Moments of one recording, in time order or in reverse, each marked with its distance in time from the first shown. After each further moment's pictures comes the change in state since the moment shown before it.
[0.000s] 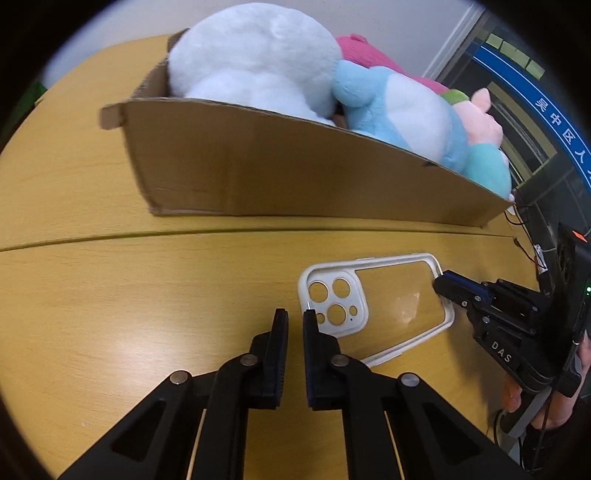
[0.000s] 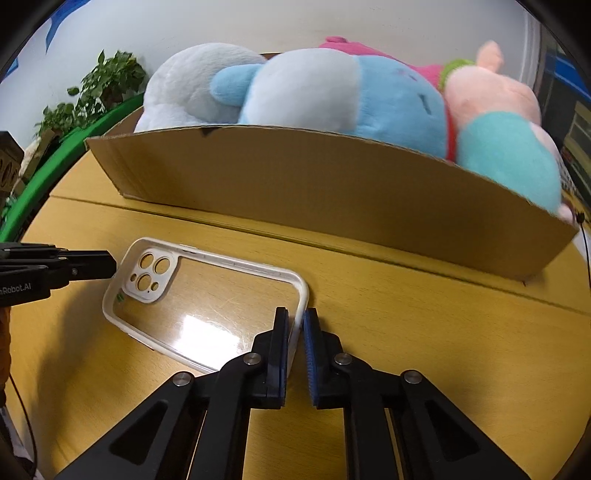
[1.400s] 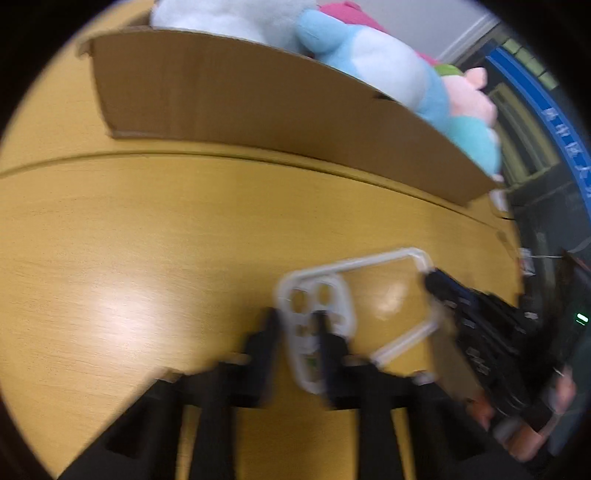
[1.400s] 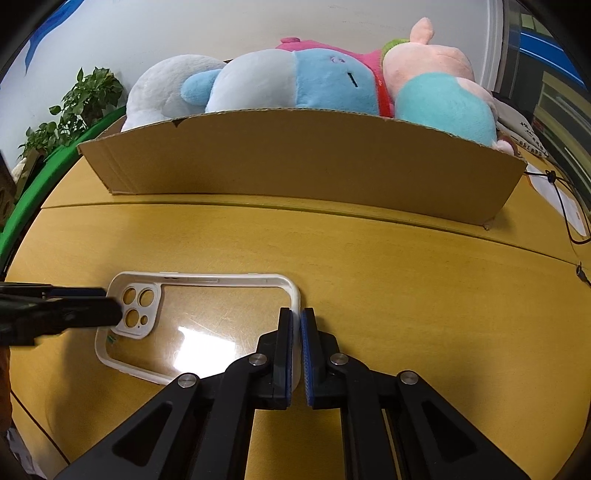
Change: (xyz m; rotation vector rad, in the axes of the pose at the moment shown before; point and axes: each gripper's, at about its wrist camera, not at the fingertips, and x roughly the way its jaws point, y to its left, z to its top) left arm 0.006 -0.039 -0.036 -0.115 0.091 -0.013; right arm -0.018 0.001 -0.025 0.079 -0.013 -0.065
